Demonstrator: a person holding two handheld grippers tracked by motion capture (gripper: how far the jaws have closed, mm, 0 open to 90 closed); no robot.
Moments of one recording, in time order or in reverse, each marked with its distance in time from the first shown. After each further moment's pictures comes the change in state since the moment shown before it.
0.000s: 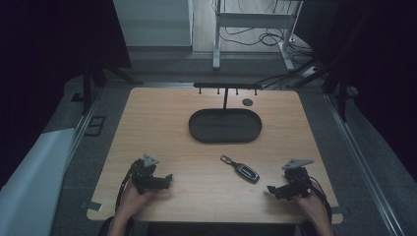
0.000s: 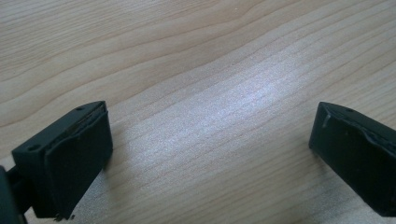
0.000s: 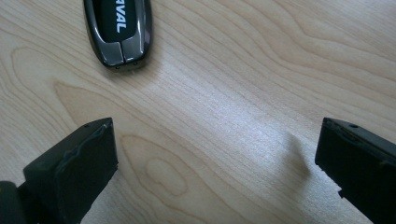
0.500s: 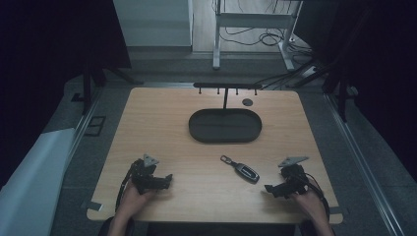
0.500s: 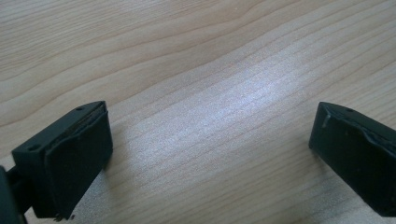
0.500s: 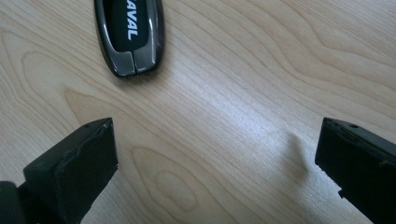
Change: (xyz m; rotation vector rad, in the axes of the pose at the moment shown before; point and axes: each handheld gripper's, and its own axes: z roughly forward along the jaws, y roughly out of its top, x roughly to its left) left arm 0.000 0.000 0.000 0.000 0.001 -0.001; right arm 0.002 0.012 0.005 0.039 0.031 -0.023
